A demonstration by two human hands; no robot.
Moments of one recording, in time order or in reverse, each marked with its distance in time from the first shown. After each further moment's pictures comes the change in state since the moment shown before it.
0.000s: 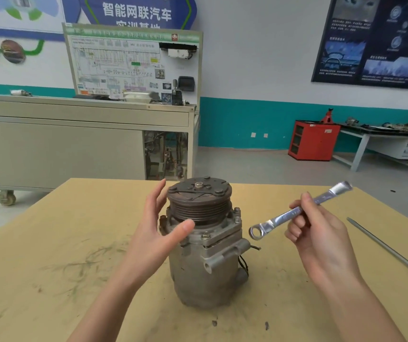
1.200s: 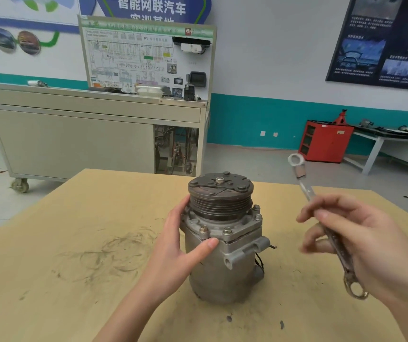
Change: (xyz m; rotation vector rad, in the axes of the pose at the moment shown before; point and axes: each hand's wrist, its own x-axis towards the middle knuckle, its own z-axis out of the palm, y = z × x) left_hand -0.025 -0.016 0.007 0.120 0.011 0.062; right_hand -0.031 -0.043 0.003 -0.407 -0.434 -0.100
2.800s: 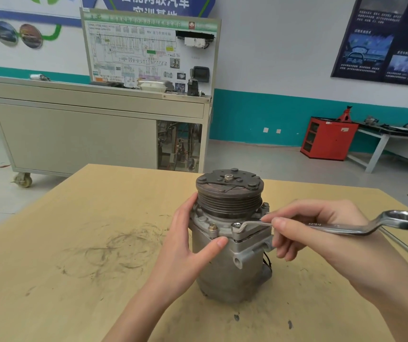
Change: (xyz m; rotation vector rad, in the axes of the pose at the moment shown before) left_hand 0.000 -0.003 0.003 0.038 0.021 0.036; right_hand 0.007 -0.004 0.039 -0.180 -0.257 -0.050
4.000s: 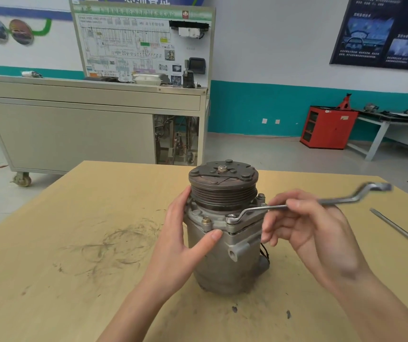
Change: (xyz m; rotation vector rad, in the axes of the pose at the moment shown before) left_hand -0.001 -0.004 0.002 0.026 0.002 -0.001; right_hand 0.008 0.044 0.010 0.509 0.182 0.007
